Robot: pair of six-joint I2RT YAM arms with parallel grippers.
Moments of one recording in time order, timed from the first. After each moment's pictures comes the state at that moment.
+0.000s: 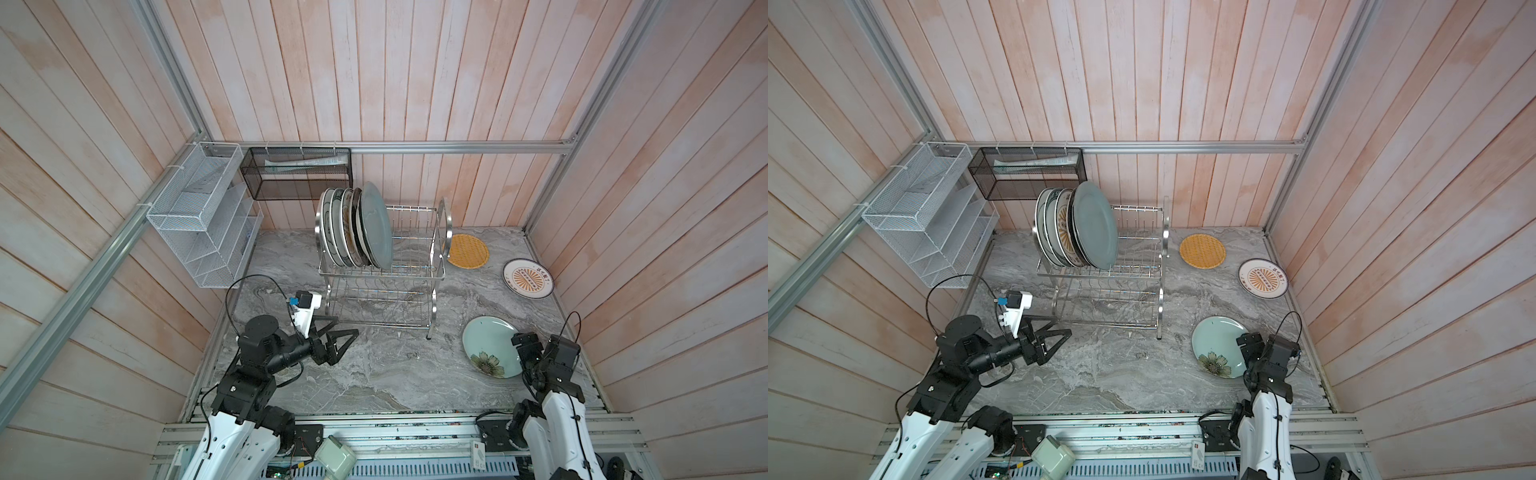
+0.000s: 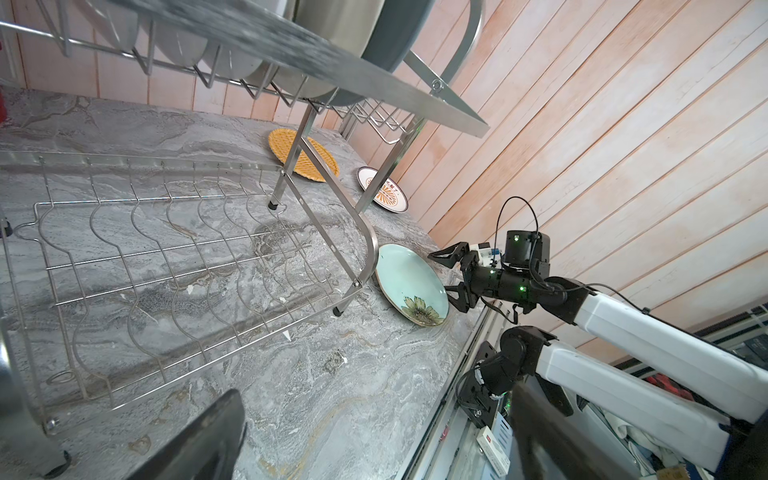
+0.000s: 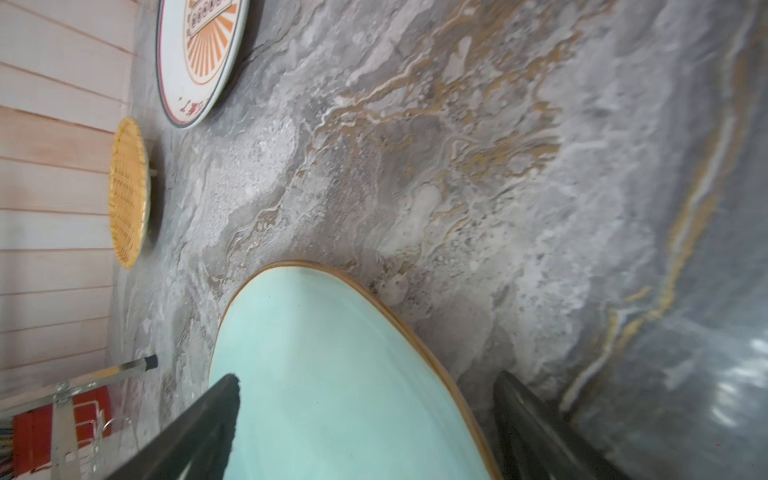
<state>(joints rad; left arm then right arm) -0.29 0.53 0.63 -0.38 0.70 -0.37 -0.40 0.66 0.17 -0.30 -0.22 0.90</state>
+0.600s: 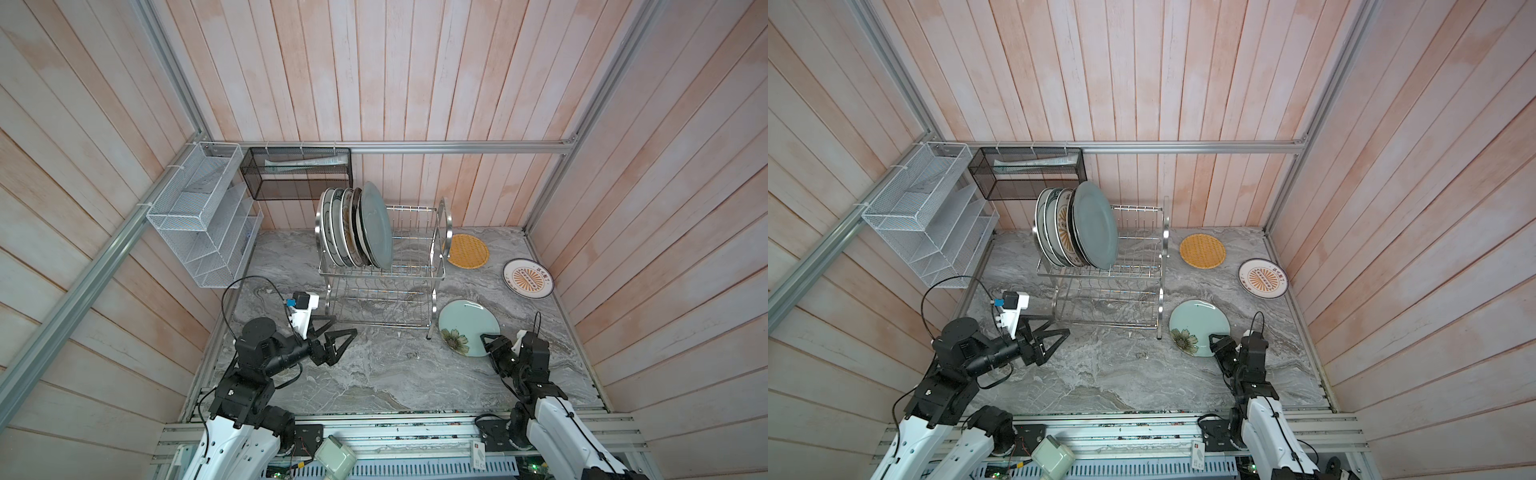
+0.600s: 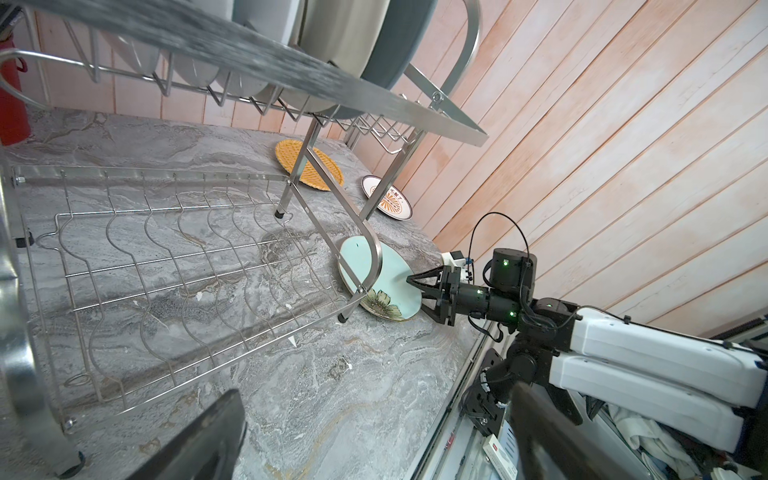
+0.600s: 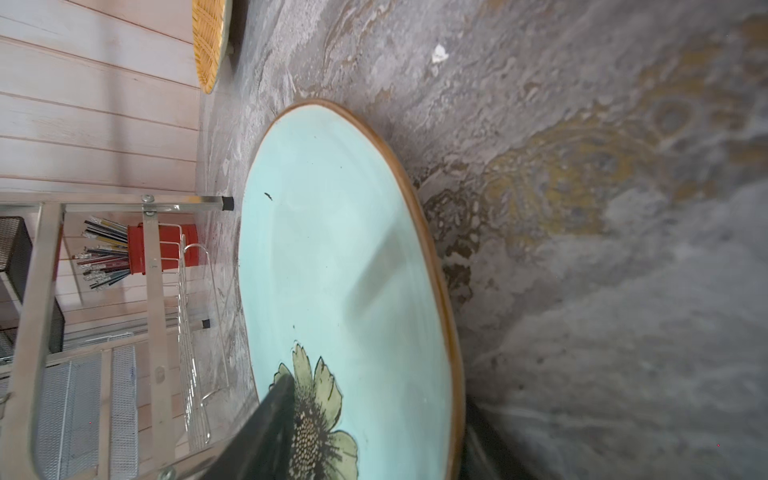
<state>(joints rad) -0.29 0.50 0.63 -0.39 0.67 -0.37 -0.05 0.75 0.03 0.07 -0.32 1.08</state>
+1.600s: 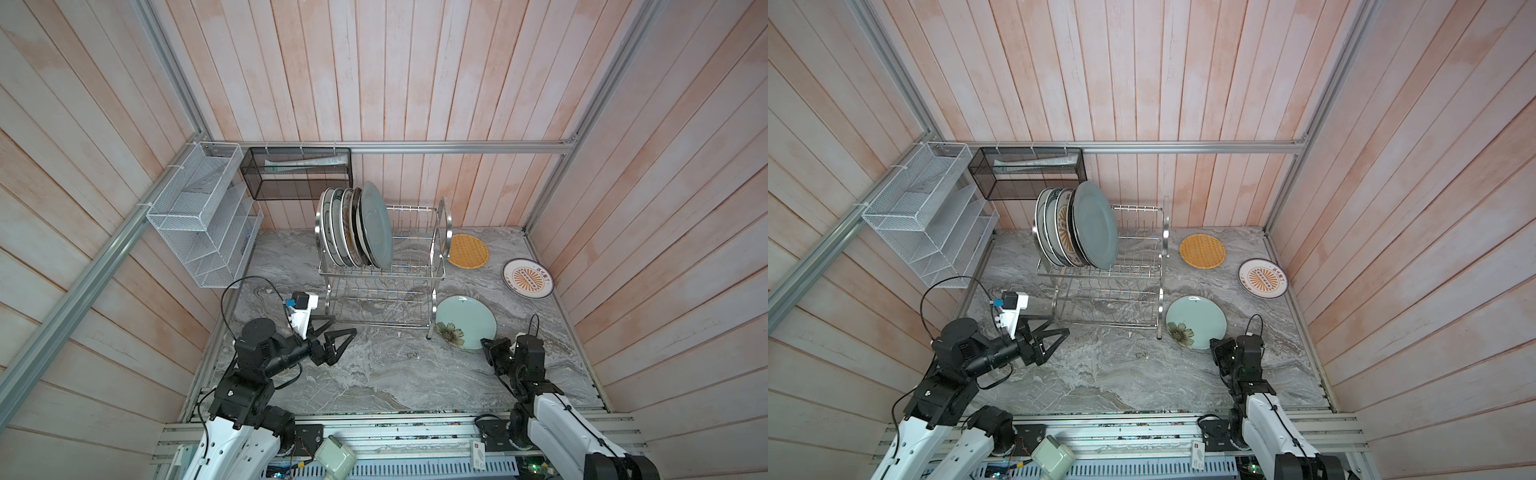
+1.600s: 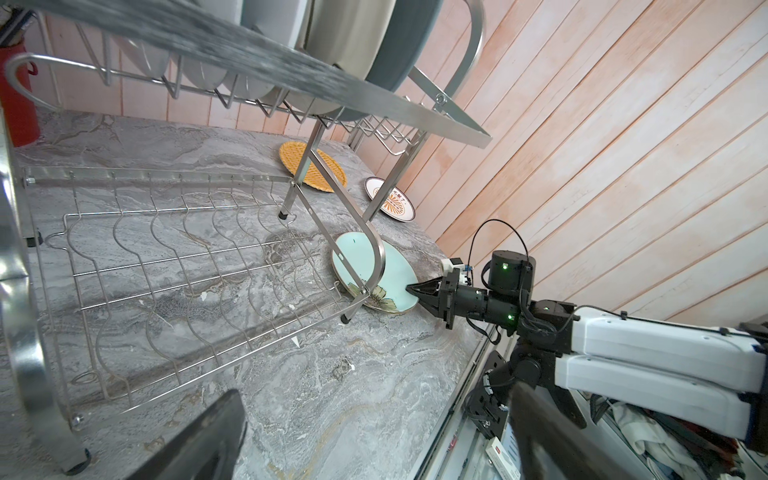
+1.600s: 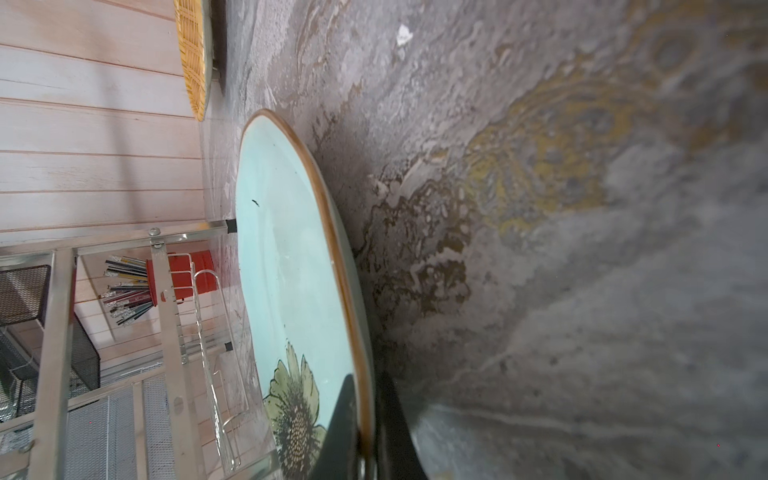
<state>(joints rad) -0.29 0.49 0.63 -0.39 0.65 -0.37 0.00 0.77 0.02 0.12 -0.26 1.23</state>
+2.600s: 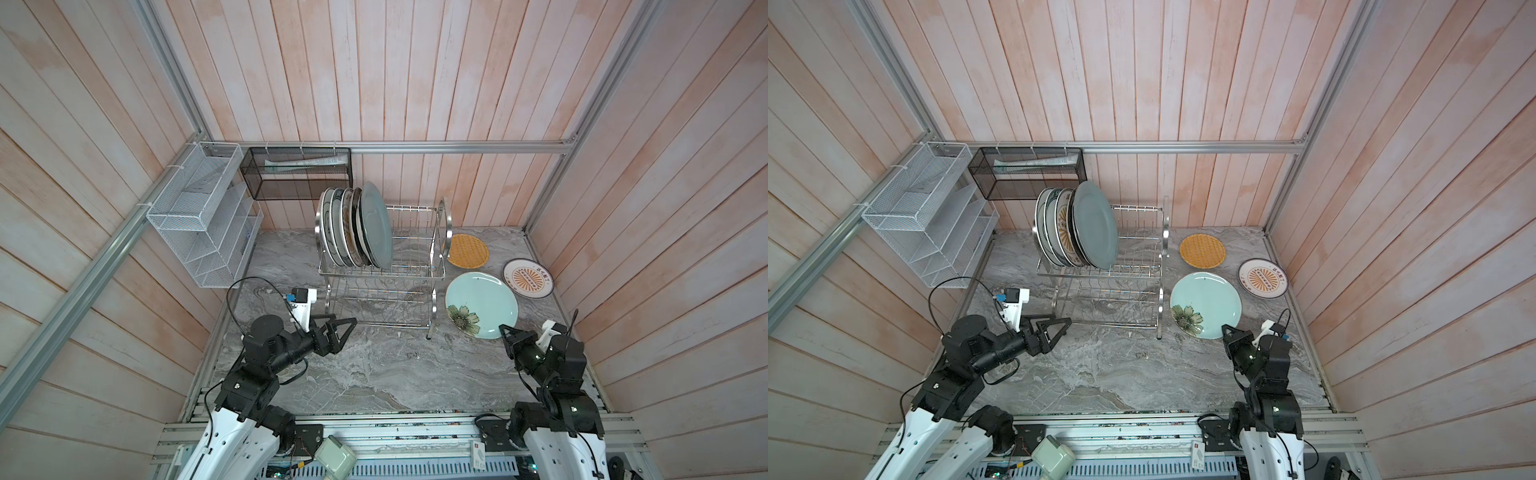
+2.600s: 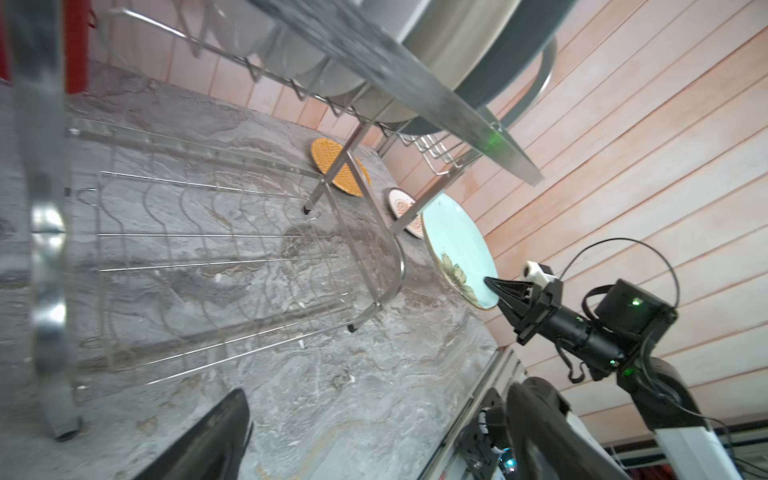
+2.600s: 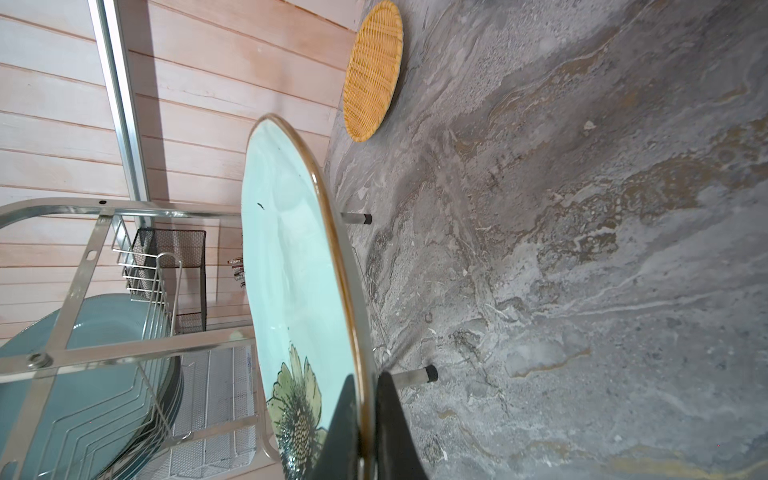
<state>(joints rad) -0.43 0.53 0.58 -0.28 0.47 -0.59 -0.05 0.26 0.42 -0.58 -0.33 1.21</state>
